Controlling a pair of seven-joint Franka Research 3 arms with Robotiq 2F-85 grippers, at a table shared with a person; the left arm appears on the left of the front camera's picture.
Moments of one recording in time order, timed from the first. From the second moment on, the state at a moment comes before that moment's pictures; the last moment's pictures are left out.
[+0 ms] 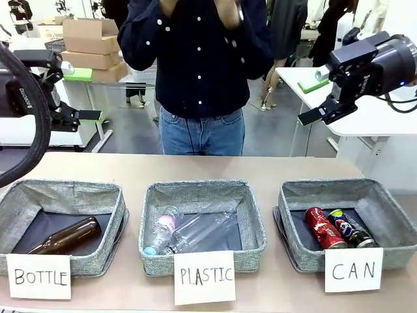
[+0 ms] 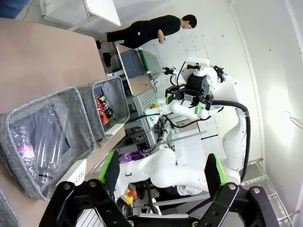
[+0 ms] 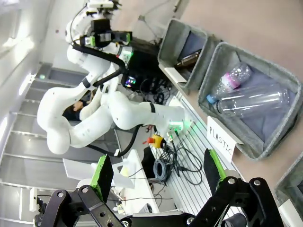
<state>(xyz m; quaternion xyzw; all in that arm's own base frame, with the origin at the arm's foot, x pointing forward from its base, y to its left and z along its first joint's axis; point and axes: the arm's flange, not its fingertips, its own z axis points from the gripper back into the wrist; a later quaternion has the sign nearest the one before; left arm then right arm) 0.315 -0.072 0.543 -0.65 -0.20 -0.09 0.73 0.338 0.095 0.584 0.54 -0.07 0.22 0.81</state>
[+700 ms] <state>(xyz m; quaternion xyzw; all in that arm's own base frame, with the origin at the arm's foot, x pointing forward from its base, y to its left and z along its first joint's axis) 0.315 -0.072 0.543 -0.65 -0.20 -0.09 0.73 0.338 0.095 0.584 0.54 -0.07 0.22 0.81</state>
